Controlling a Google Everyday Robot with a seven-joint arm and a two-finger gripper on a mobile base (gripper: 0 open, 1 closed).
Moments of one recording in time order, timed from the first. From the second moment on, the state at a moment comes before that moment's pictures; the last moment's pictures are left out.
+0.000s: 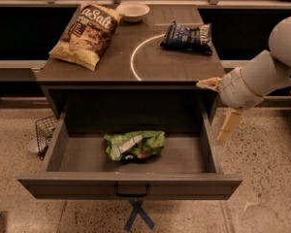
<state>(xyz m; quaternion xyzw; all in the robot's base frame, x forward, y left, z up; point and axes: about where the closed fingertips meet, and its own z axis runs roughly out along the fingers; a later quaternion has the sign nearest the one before) 0.521 -0.179 0.805 -0.72 0.64 0.10 0.25</state>
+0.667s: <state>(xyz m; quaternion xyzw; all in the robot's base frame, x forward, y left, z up) 0.511 -0.144 0.756 -0.71 0.62 0.18 0.27</state>
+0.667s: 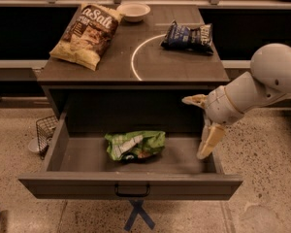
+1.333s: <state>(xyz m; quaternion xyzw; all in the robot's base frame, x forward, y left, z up) 0.538 -0.079 0.714 -0.77 0.54 0.22 0.27</state>
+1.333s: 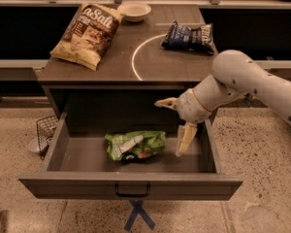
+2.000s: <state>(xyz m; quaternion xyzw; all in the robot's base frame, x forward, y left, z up) 0.553 -0.022 0.680 -0.78 0.52 0.22 0.27</state>
